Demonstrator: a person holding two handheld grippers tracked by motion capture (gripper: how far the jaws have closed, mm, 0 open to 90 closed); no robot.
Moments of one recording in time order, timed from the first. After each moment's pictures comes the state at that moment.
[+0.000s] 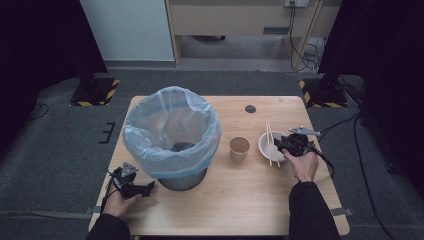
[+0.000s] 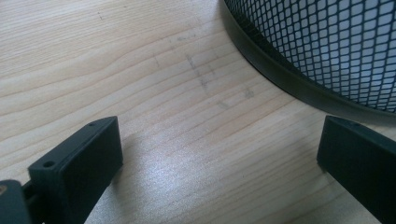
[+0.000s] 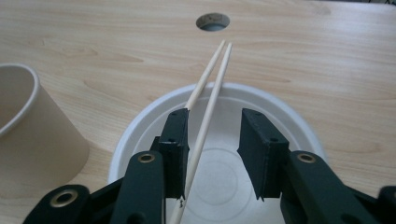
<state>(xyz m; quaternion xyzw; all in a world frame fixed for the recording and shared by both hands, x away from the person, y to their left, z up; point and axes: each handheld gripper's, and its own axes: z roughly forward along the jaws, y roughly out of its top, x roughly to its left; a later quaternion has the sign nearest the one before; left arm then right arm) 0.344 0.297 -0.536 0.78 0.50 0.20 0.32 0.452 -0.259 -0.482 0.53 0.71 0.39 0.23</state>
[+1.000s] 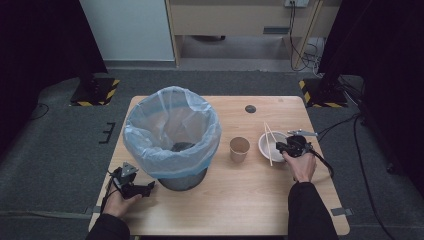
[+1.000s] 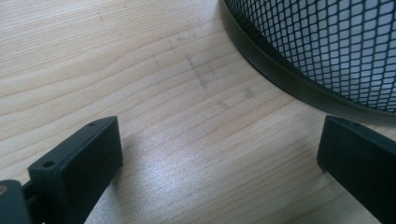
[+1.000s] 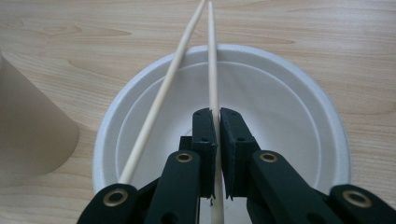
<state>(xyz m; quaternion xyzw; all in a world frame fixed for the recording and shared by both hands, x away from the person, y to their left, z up) 0.344 0.297 -0.536 0.78 0.50 0.20 0.32 0.454 -0.261 -0.496 0.57 0.71 0.36 0.19</state>
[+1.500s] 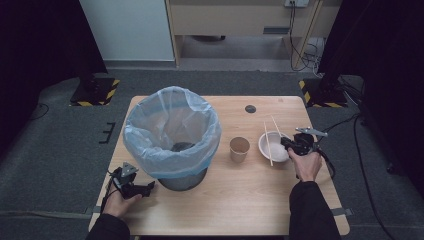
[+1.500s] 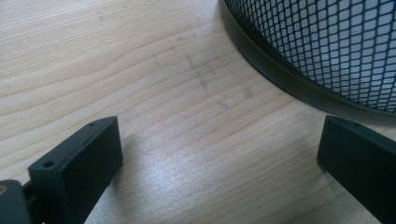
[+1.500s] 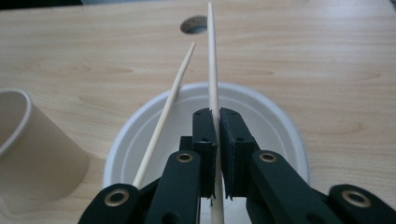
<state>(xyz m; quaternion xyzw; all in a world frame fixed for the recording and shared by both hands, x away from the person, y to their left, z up) 0.344 0.297 -0.536 0.78 0.50 0.20 0.32 0.449 -0.273 -0.478 0.58 0.68 0.41 0.21</state>
